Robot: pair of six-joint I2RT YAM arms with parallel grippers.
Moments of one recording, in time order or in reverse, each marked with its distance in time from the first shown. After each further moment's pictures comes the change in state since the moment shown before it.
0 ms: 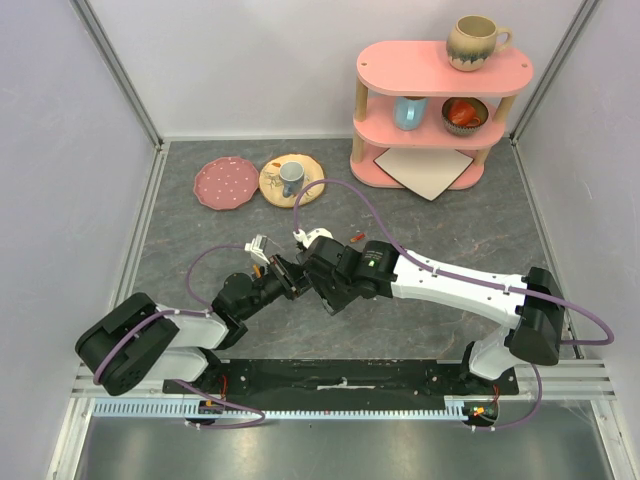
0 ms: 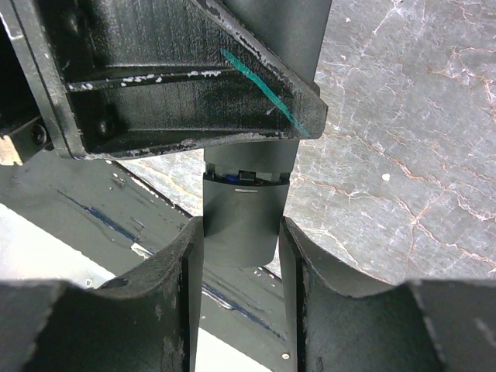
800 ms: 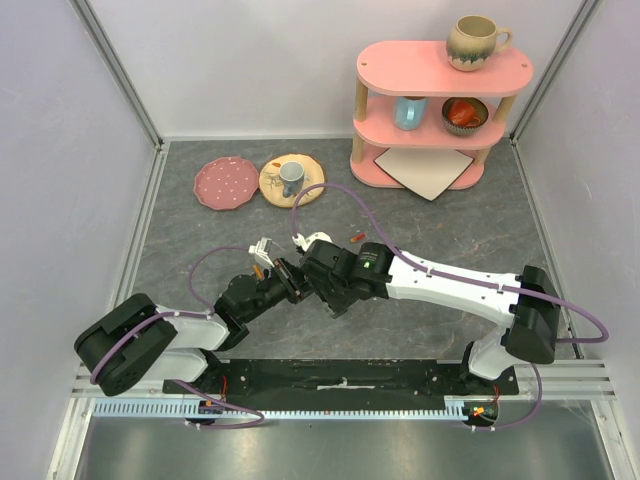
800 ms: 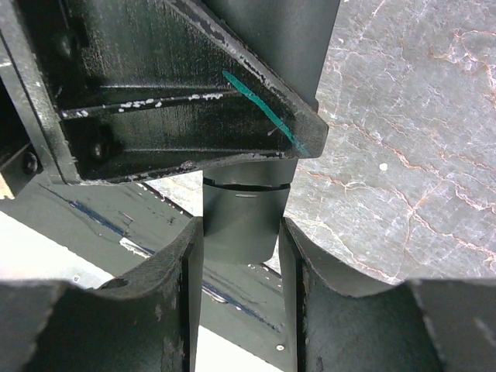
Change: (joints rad) left arm -0.052 -0.012 0.007 -0.051 -0.032 0.009; right arm 0.003 0.022 0.001 -0.027 0.008 0.000
